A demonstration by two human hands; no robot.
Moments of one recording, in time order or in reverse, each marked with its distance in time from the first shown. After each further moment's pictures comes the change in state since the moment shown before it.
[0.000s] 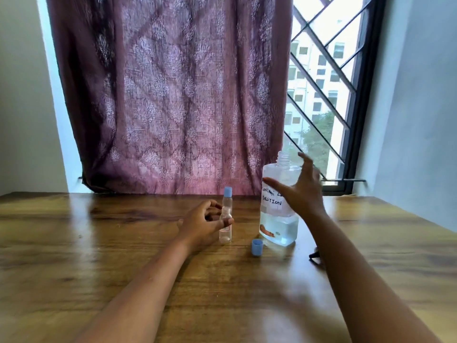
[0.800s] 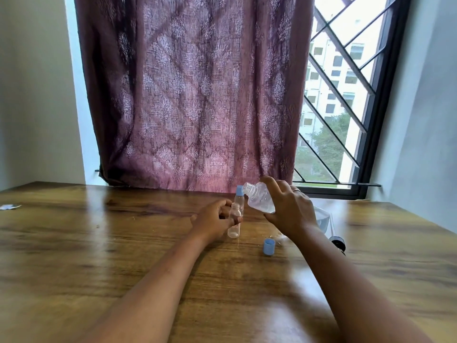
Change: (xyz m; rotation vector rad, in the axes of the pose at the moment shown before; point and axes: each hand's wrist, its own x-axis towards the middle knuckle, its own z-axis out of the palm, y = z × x) left_hand 0.005 -0.004 0.000 0.010 0.038 -0.019; right_hand -0.028 0.000 0.037 -0.651 -0.196 -0.458
